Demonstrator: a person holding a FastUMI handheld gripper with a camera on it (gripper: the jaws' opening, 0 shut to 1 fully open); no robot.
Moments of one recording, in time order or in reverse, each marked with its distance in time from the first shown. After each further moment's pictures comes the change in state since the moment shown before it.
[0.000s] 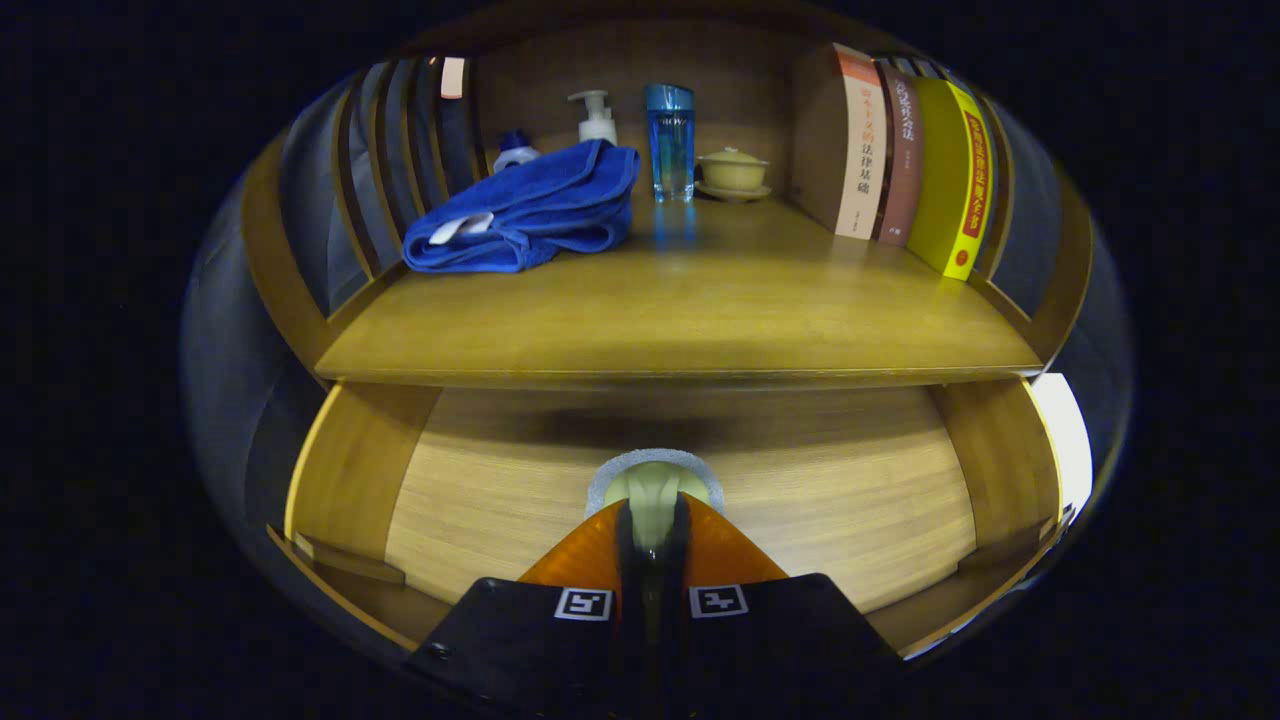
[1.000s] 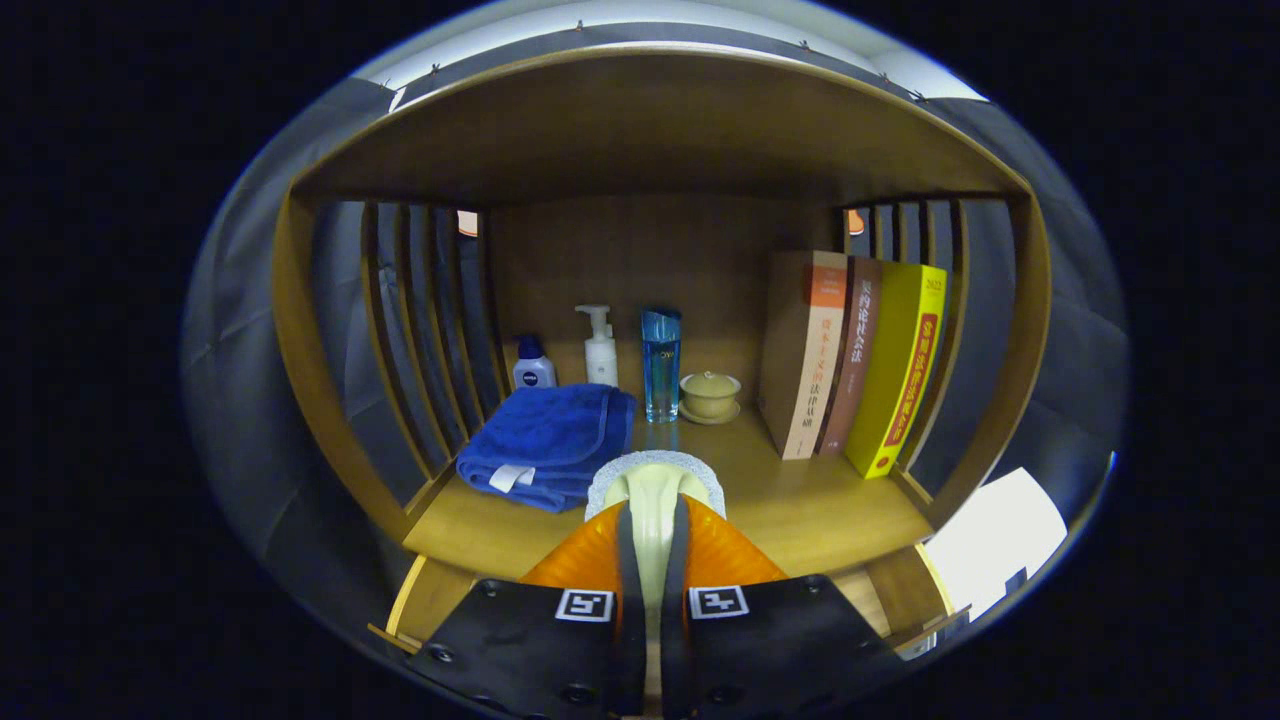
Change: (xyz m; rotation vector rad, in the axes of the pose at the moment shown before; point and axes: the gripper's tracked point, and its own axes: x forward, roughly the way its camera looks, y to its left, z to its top) arm -0.075 0.011 0.209 -0.066 -0.404 -0.057
